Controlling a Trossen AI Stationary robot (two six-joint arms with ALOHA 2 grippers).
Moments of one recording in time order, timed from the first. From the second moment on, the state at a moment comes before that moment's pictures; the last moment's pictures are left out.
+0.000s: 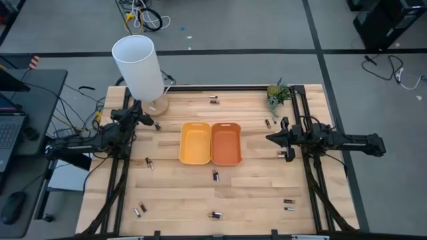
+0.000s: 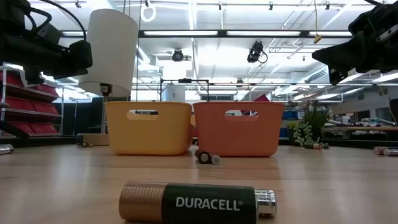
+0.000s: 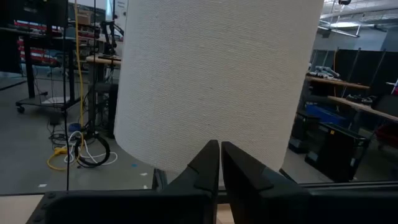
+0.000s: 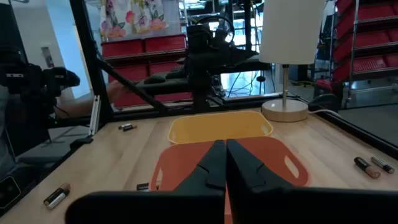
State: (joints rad) left arm 0.09 0.06 0.01 0.25 -1.21 -0.03; right arm -0.07 0.01 0.01 0.03 -0.03 0.11
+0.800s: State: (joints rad) left arm 0.09 0.06 0.01 0.25 -1.21 -0.03; right arm -0.07 0.01 0.01 0.02 -0.03 0.01
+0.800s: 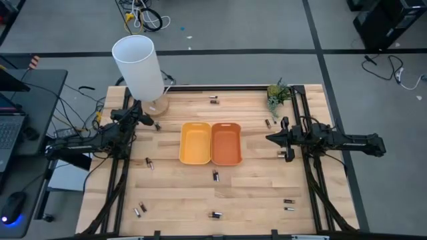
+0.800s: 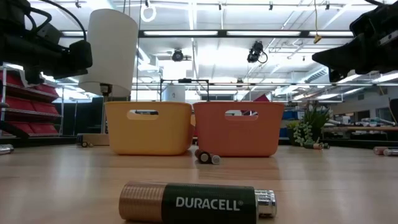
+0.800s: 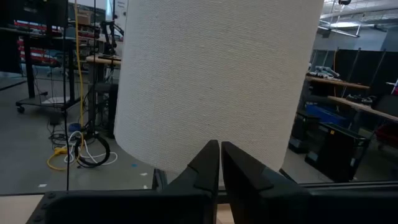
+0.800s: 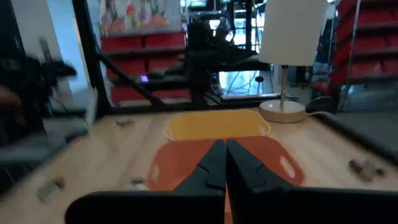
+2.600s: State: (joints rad) left arm 0.09 0.07 0.01 0.21 -0.91 -0.18; right arm -0.09 0.10 0.01 0.11 0.26 0.07
